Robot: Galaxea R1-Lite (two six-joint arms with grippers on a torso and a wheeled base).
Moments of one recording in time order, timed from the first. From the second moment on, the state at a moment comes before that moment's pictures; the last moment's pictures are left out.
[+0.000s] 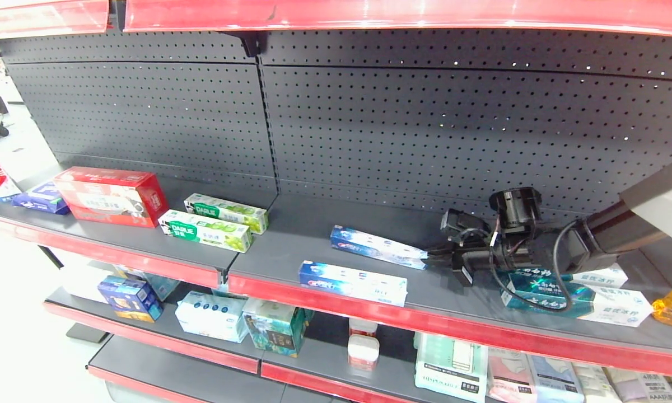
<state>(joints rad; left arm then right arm) 0.00 0.00 -0.03 0.03 -0.05 -0.12 0.15 2.17 -1.08 -0.34 0.64 -0.88</state>
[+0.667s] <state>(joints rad) 0.00 0.00 -0.03 0.03 -0.05 -0.12 0.15 2.17 -1.07 -0.34 0.64 -0.88</state>
